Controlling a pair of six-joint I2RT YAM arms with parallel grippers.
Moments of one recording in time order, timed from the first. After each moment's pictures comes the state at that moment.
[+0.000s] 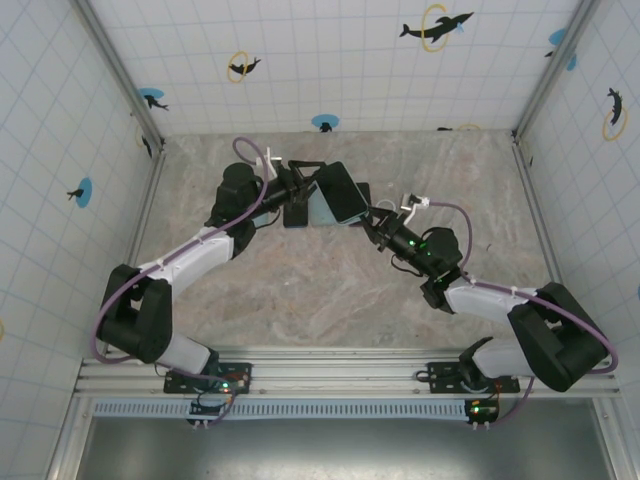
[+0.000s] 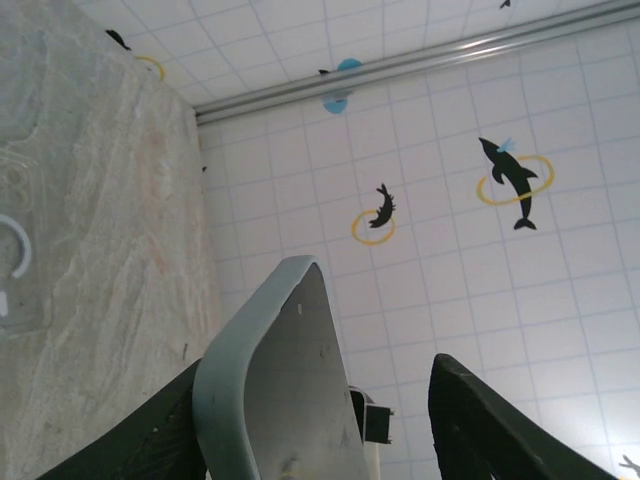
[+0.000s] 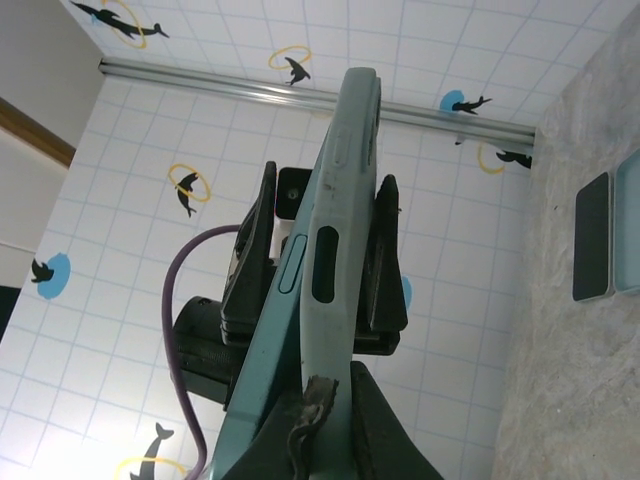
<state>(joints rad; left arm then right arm) -0.45 1.49 0.92 0.51 0.63 -1.30 0.62 1.33 0.42 1.11 -0.29 1.48</state>
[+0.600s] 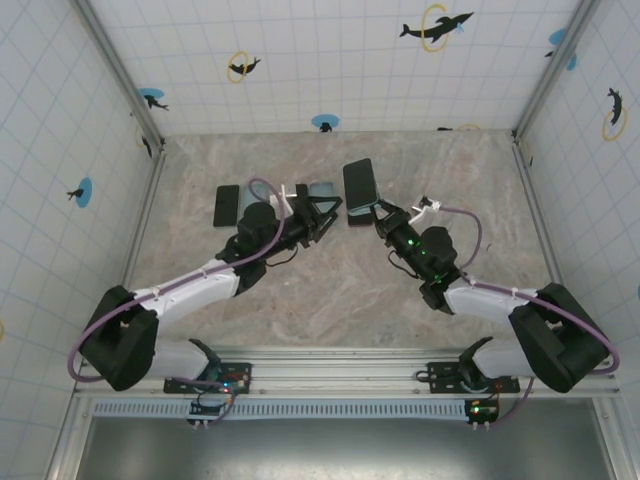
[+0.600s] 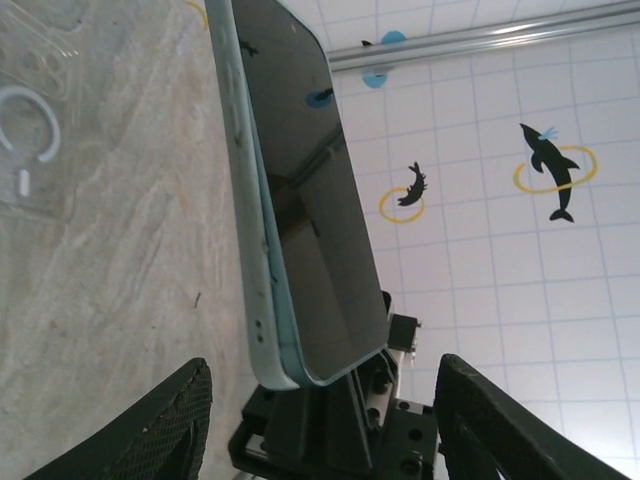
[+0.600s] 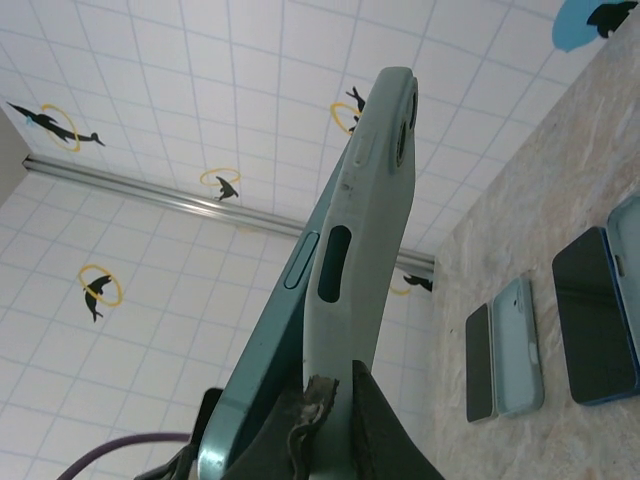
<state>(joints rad) -0.71 1.33 0.71 0.54 0.33 -1.39 0.64 1.32 0.42 1.01 0.02 1.32</state>
